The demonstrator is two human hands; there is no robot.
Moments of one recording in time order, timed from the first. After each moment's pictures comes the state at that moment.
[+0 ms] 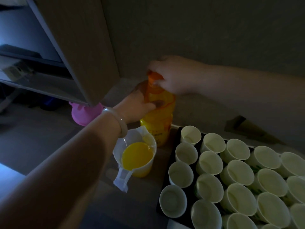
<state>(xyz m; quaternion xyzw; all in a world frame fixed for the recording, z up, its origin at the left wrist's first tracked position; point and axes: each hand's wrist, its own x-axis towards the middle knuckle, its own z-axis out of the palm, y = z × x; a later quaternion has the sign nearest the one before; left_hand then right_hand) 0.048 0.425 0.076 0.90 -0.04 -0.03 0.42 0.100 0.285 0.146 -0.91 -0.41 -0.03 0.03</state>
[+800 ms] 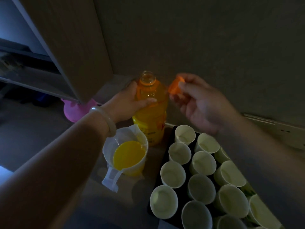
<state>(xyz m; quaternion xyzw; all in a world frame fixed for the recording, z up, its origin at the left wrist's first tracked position) 0.053 0.430 0.067 0.90 0.01 -0.06 0.42 0.052 0.228 0.092 -0.49 -0.01 0.19 0.85</state>
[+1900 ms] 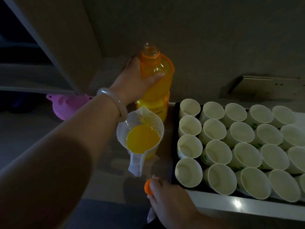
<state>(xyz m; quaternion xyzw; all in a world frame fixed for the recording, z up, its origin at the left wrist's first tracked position) 0.056 0.440 0.062 0.92 -0.04 -0.03 0.38 -0.155 0.321 -0.075 -0.96 -0.15 0.15 0.15</state>
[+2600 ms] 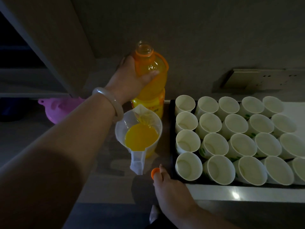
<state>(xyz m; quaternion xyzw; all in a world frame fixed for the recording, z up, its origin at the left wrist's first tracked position) 0.055 0.443 0.061 0.92 -0.07 -0.03 0.38 -0.164 0.324 -0.129 -0.99 -0.12 0.01 0.07</state>
